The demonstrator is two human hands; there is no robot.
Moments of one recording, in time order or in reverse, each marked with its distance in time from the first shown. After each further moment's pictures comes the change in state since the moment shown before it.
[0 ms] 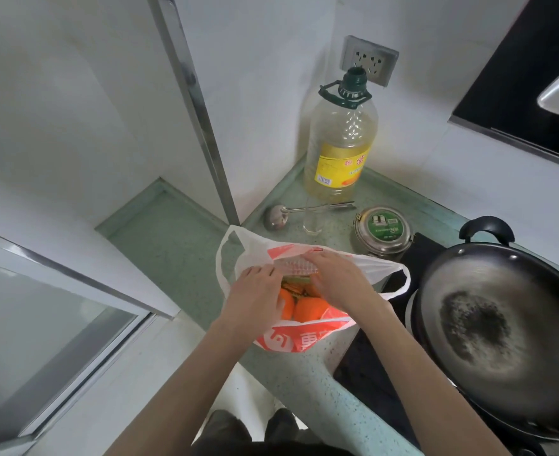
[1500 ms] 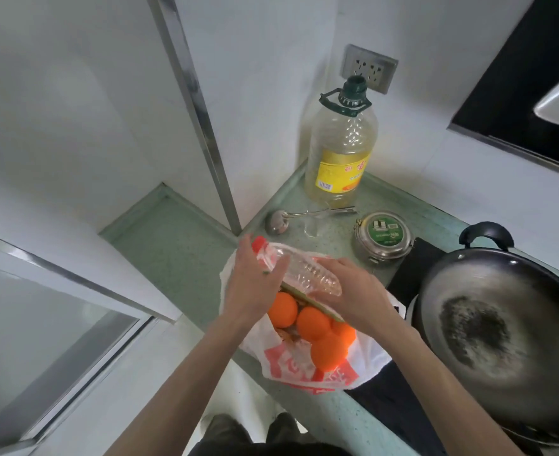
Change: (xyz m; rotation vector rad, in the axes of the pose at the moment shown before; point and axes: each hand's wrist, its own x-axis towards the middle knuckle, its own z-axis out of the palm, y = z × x) left_hand 0.012 0.006 -0.030 -0.744 0.260 -0.440; right_hand -0.041 0.003 -0.021 0.214 0.123 0.027
